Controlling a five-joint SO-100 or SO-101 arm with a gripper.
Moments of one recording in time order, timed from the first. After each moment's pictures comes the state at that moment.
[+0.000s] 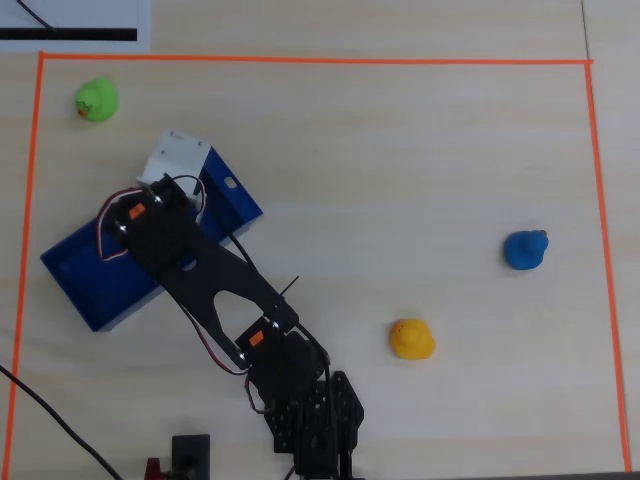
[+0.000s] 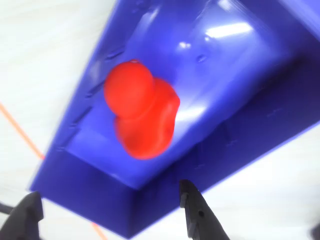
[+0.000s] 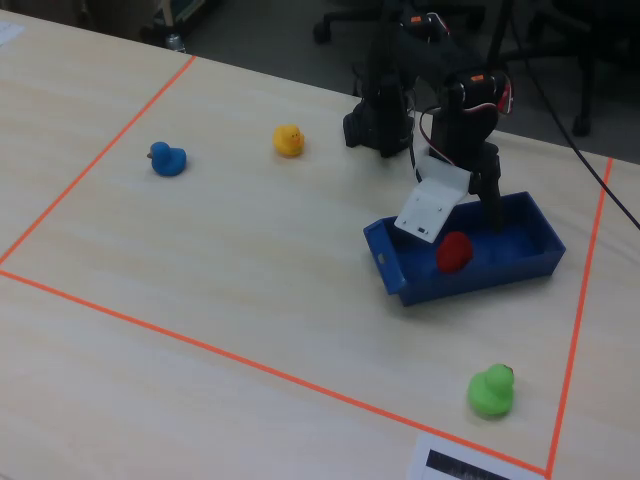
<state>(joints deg) -37.4 83.0 77.2 82.2 -29.7</state>
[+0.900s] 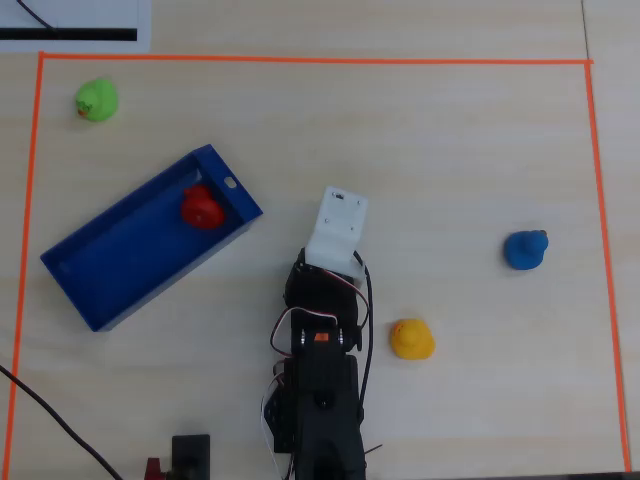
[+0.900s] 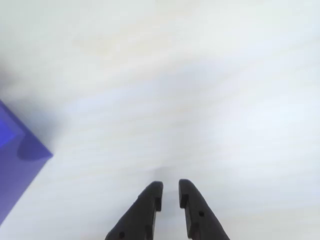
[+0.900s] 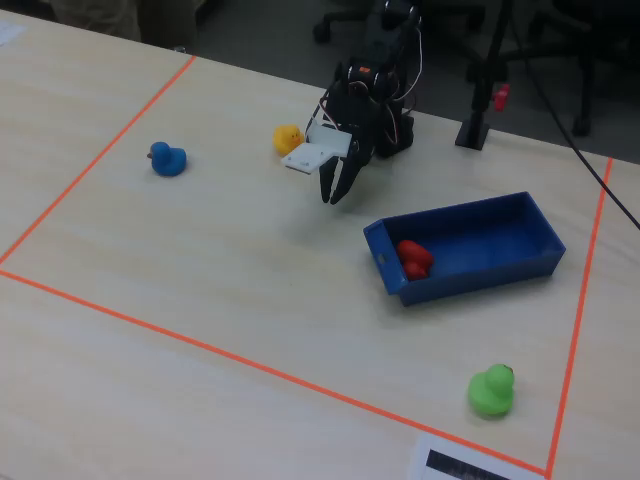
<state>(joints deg) 4.1 177.8 178.6 43.4 -69.3</state>
